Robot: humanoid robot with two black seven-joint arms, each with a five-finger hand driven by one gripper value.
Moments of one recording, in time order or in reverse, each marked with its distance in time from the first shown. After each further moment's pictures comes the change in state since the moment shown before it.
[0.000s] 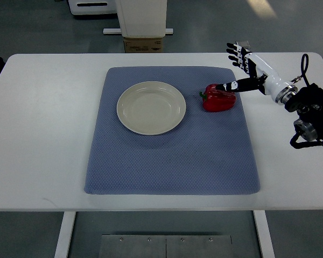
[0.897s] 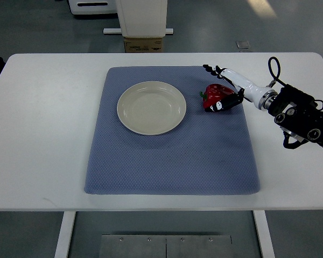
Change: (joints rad) left arm 0.000 0.000 0.000 0.000 0.000 0.000 0.000; right arm 0.109 0.100 -0.305 -0.115 -0.084 -0.067 0.008
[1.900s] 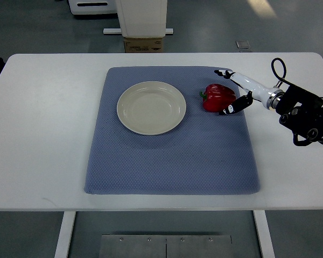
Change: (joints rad) left arm 0.000 0.000 0.000 0.000 0.000 0.000 0.000; right arm 0.028 0.032 -0.156 -0.148 0.000 -0.001 -0.001
